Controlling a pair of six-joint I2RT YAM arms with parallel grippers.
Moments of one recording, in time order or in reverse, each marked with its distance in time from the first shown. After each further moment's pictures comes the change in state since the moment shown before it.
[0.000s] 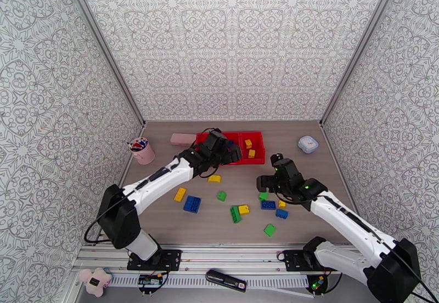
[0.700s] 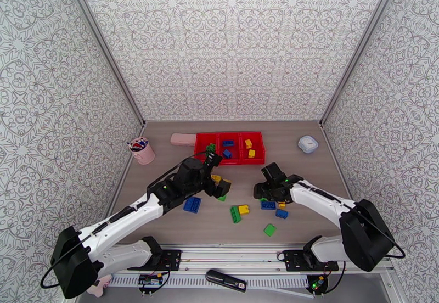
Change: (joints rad) left arm -0.039 -0.409 -0.446 0.186 0.155 0.587; right arm 0.000 0.314 -0.031 0.073 -0.105 0.145
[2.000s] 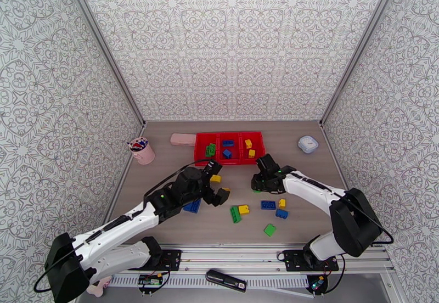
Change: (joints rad) left arm -0.050 -0.095 -0.080 0.014 -0.068 -0.004; right arm 0.036 0.090 0.194 0.045 -0.016 -0.082
